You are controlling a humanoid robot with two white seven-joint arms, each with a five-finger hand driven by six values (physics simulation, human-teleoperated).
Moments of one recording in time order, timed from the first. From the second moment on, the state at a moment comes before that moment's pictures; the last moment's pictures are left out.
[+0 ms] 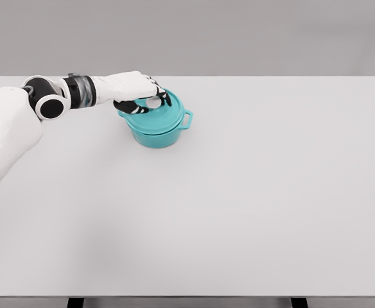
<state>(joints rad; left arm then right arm) -0.97 0.39 -0.81 -0.92 -0.55 -0.61 -0.43 0.00 0.00 0.12 0.11 0.07 -0.28 0.38</state>
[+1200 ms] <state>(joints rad) -0.98 0.40 -0.81 -0.92 -0.52 -0.61 -0.43 0.00 0.00 0.12 0.11 0.07 -0.28 0.38</state>
